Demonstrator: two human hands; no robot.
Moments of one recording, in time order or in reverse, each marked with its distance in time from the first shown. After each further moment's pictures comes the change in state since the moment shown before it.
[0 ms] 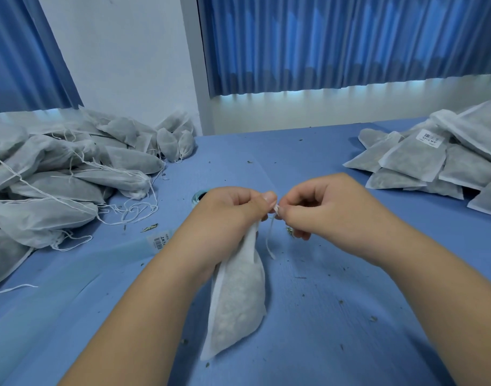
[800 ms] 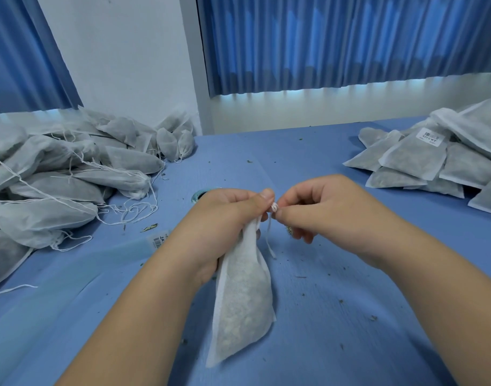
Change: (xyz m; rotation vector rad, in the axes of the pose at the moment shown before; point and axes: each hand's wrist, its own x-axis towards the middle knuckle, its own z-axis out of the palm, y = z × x) left_hand 0.002 -0.004 -0.001 -0.186 -0.072 -0.051; right_hand 0.001 0.002 0.000 0.049 -0.042 0.051
